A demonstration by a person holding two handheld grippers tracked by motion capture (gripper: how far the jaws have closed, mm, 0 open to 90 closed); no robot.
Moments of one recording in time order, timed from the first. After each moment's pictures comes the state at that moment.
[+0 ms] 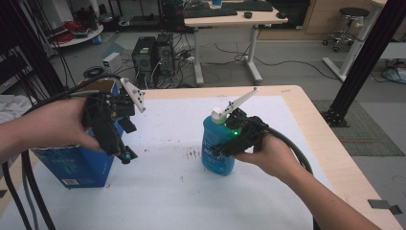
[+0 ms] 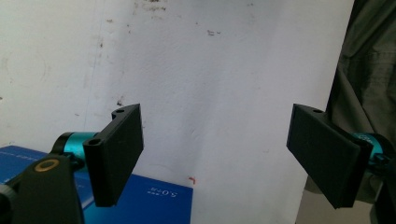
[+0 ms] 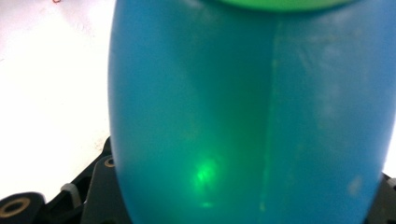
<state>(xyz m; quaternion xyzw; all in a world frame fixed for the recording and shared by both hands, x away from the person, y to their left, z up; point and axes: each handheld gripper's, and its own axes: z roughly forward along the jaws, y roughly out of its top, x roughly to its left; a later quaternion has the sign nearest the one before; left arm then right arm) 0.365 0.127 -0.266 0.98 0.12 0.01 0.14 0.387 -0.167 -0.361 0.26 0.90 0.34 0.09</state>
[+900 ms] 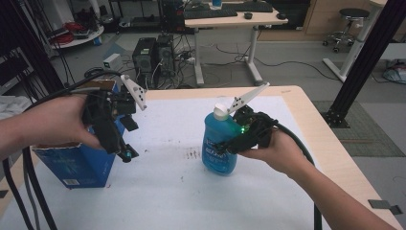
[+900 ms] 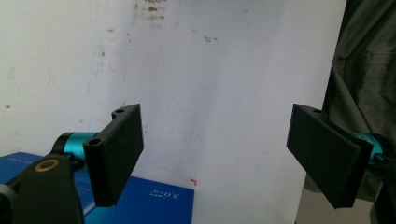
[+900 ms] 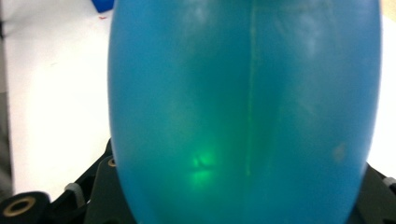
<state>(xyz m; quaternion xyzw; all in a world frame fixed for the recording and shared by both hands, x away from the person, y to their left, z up) 0.363 0.123 -0.256 0.98 0.11 0.02 0.14 0.388 -0.181 -0.348 0.21 0.90 0.38 0.05</state>
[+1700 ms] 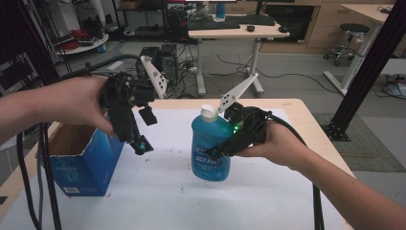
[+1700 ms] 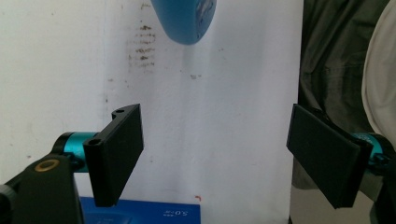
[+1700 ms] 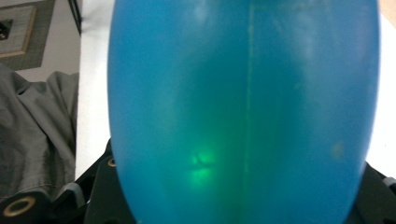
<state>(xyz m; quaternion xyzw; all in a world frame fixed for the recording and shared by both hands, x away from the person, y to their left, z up) 0.377 0.091 -0.209 0.99 0.04 -0.01 0.16 0.393 -0.155 -0.299 0.09 0.92 0.37 0.00</state>
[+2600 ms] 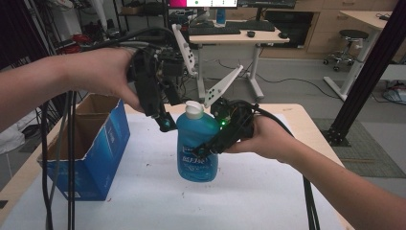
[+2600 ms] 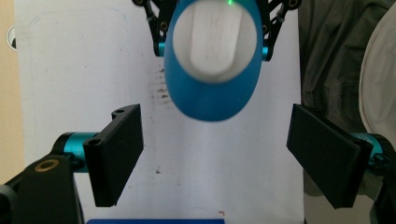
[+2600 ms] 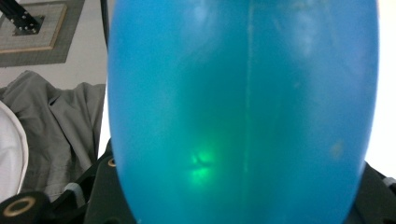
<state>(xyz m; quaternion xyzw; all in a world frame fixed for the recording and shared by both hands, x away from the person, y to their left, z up) 0.396 0.049 -0.167 0.99 -0.01 0.00 0.16 0.396 -0.125 -0.274 0.04 0.92 0.38 -0.02</state>
